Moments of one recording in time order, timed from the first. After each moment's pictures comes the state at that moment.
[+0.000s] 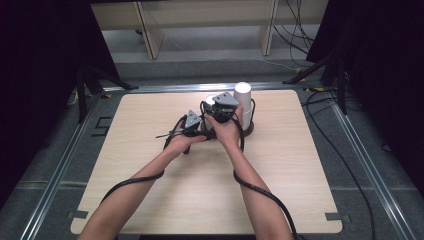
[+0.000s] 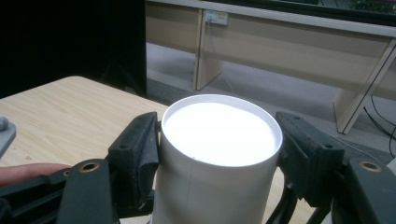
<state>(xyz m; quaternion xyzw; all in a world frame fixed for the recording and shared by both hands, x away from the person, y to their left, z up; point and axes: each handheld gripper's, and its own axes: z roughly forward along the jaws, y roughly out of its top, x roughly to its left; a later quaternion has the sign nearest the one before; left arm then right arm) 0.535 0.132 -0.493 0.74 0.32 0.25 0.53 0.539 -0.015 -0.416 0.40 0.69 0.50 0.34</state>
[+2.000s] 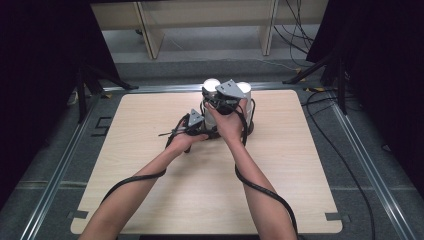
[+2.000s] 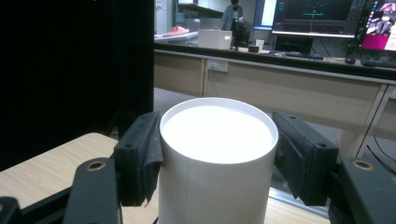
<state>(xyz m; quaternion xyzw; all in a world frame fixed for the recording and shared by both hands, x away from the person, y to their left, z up) 0.542 0.126 -0.493 0.75 0.33 0.25 0.52 0.518 -0.021 -0.356 0.37 0.64 0.57 0.36</state>
